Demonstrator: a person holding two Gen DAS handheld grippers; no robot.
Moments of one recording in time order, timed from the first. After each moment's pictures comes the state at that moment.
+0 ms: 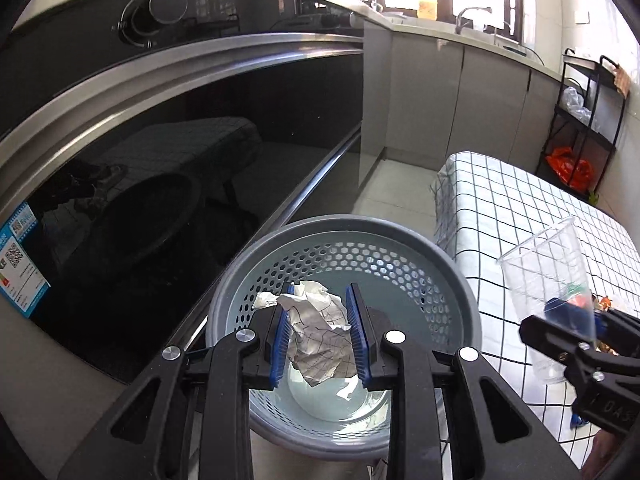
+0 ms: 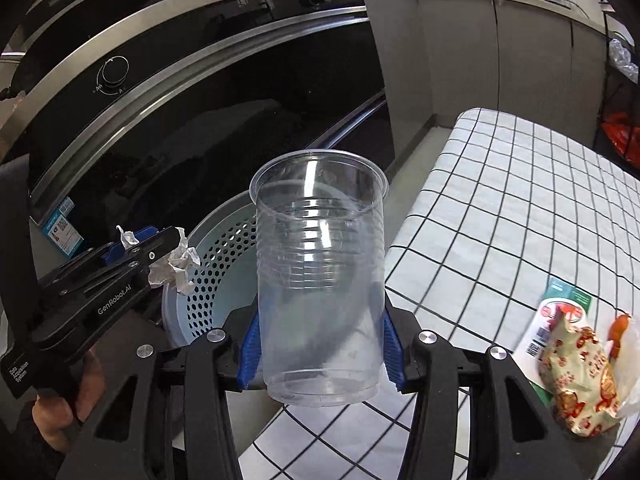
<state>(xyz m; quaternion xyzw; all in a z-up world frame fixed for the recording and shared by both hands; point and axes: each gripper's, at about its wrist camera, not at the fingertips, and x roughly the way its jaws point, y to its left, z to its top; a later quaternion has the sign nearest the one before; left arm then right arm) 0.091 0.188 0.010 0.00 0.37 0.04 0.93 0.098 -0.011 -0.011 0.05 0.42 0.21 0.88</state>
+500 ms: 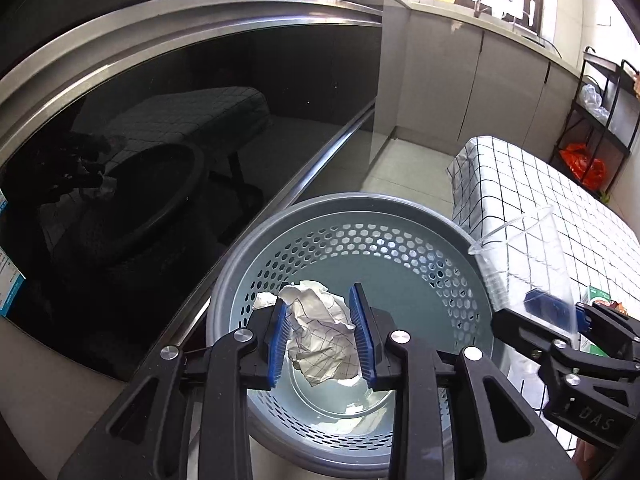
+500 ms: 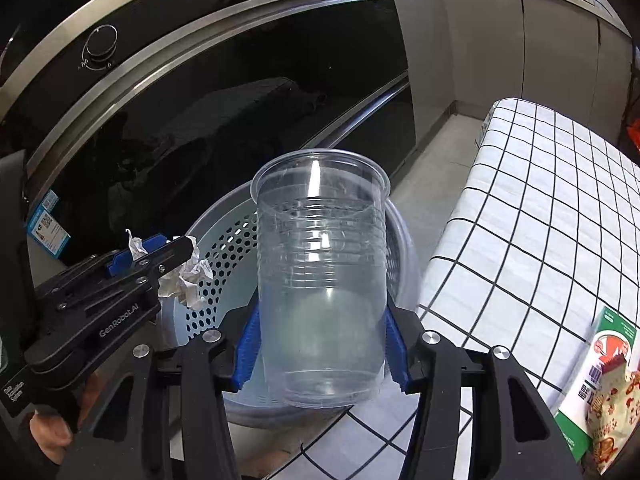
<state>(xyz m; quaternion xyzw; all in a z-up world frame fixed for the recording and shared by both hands) 0.115 0.205 -0.012 -0.02 0.41 0.05 0.91 0.129 0.024 -0.033 0.04 0.45 0.23 0.86</state>
